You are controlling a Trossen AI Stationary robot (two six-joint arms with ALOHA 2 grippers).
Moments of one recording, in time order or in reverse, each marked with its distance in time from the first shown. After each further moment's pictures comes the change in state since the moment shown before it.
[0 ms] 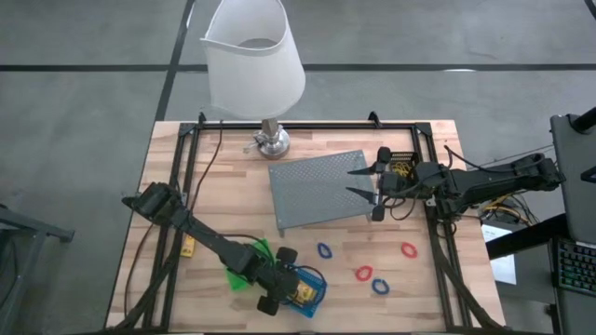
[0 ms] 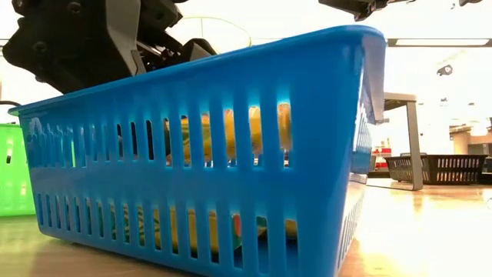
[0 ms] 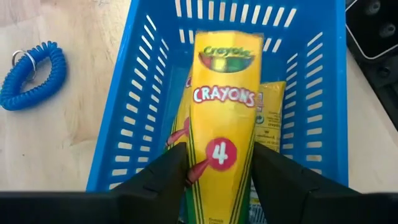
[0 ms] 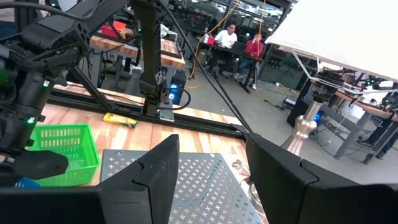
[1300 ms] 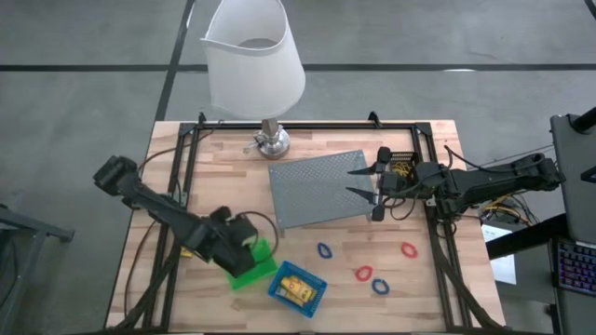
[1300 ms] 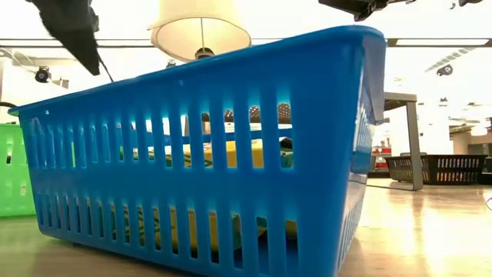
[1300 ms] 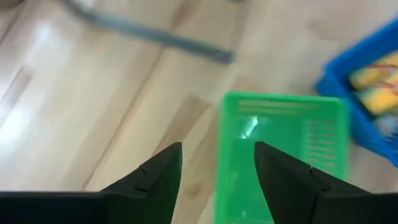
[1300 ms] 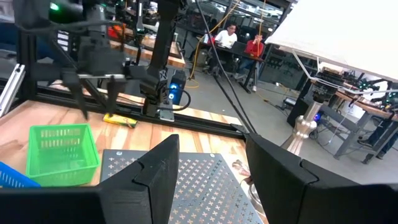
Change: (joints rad) left arm -0.029 -0.431 -0.040 -0.802 -0.293 -0.894; right arm 0.000 0.000 0.000 0.000 0.000 0.000
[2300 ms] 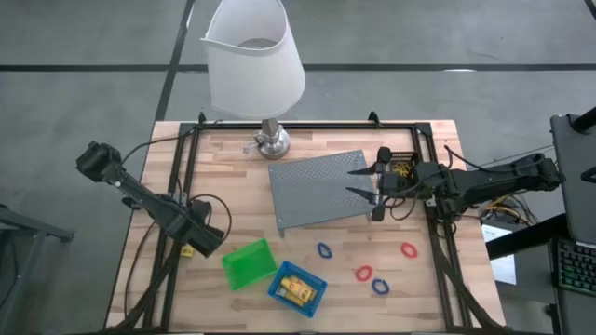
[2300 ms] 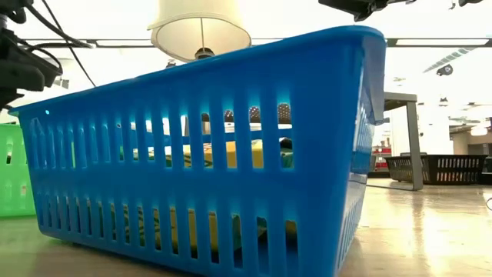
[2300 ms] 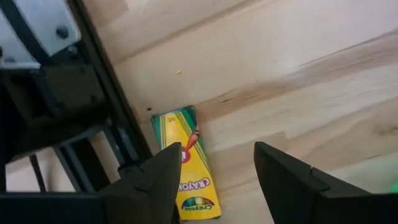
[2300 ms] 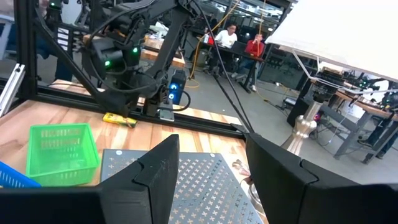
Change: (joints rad) left arm -0.027 -0.309 -0.506 -0.132 0.344 -0.741; right arm 0.000 0.000 0.000 -0.001 0.000 0.000
